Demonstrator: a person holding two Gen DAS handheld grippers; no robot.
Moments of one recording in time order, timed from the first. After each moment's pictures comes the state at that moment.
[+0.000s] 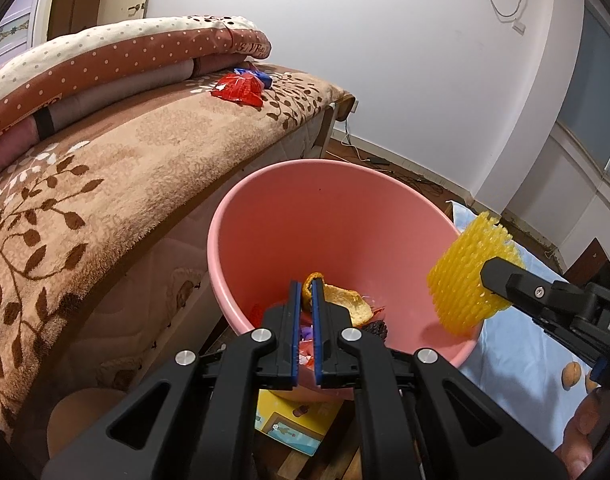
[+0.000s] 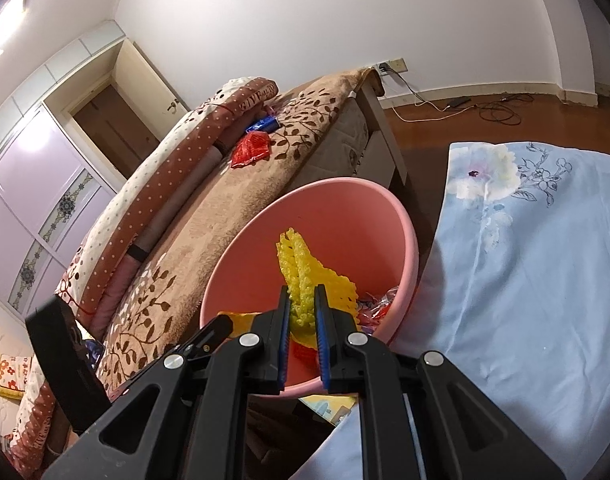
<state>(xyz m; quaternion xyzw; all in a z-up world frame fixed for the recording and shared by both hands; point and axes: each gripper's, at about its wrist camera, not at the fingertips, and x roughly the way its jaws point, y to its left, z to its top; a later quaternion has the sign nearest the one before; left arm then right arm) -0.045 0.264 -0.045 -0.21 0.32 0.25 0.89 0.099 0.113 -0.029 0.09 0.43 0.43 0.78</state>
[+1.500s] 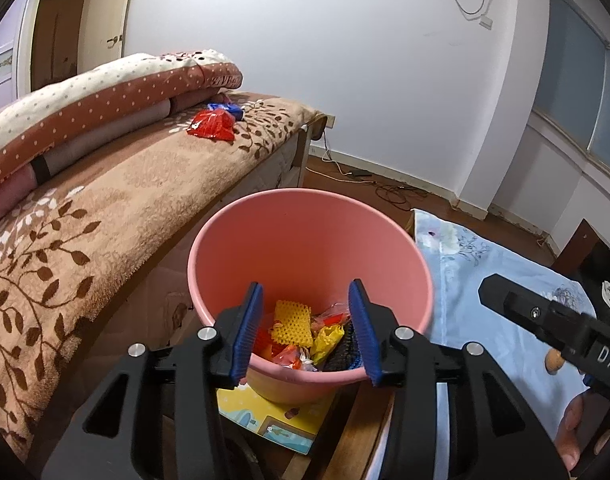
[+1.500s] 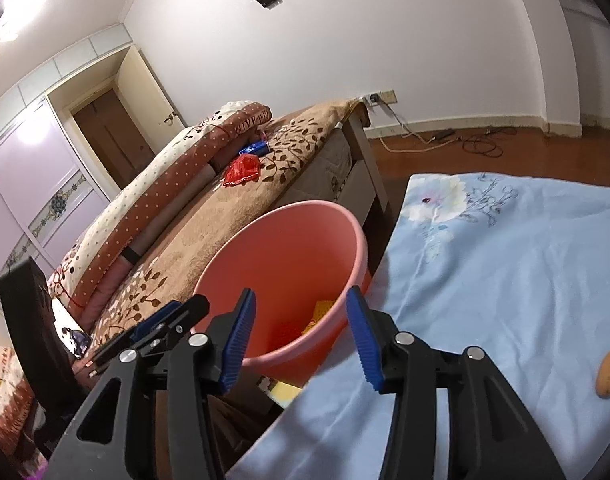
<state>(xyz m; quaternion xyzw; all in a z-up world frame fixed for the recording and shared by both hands) -0.054 0.225 -0.009 -0.16 0.29 0.22 0.92 0.072 0.053 -0.005 0.07 0.37 0.42 0.83</state>
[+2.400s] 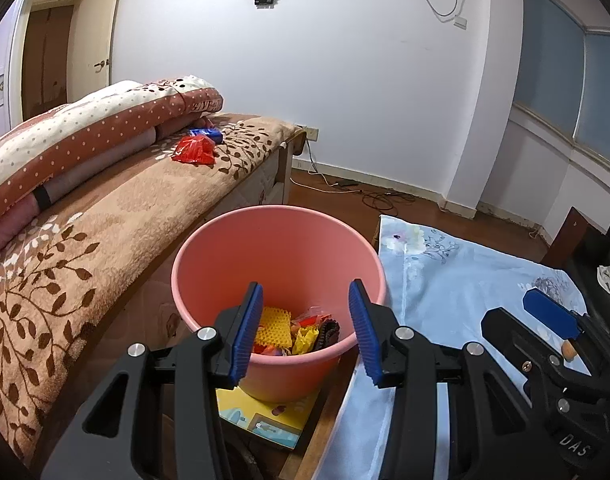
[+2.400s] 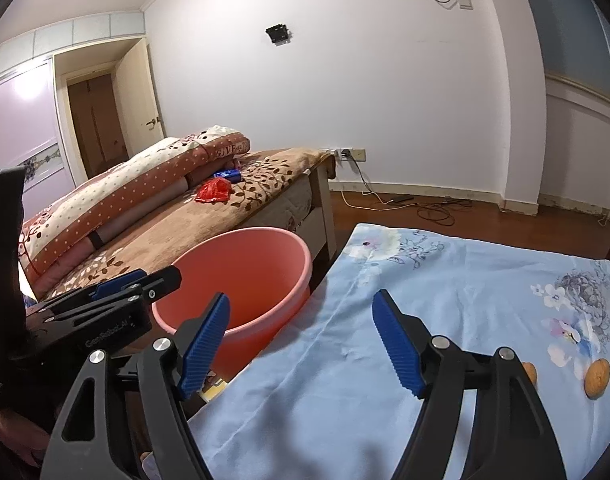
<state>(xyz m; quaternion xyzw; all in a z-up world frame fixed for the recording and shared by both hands) -0.062 0.181 0.016 -0.12 0.28 0.21 0.93 0.022 0.010 0.015 -0.01 0.27 0.36 0.89</state>
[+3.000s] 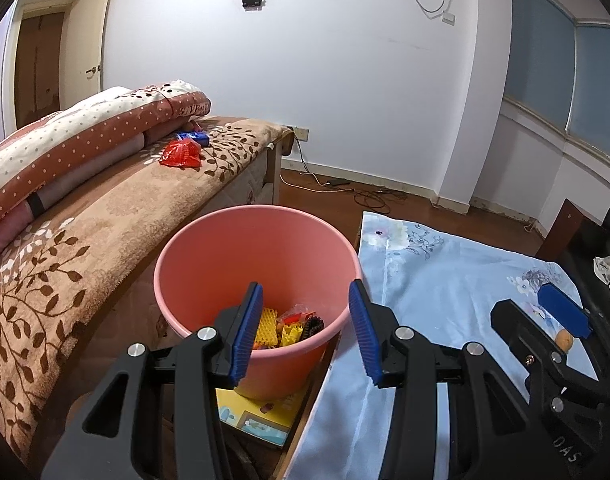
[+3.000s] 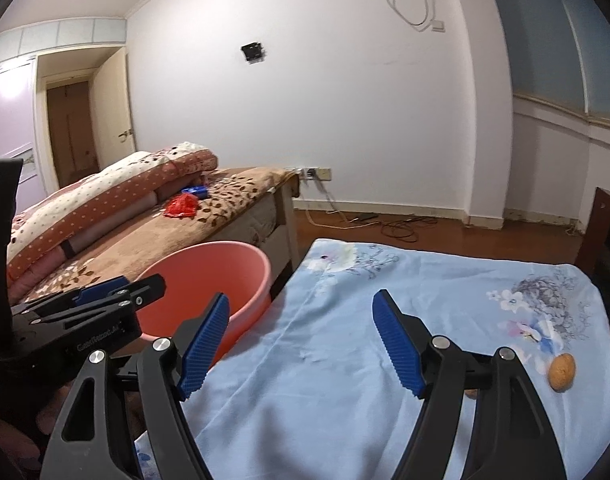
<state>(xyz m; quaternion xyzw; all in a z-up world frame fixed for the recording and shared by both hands) -0.058 0.161 0.018 -0.11 0.28 0.20 0.93 0.008 -0.012 0.018 -0.02 0.23 0.29 0.93</state>
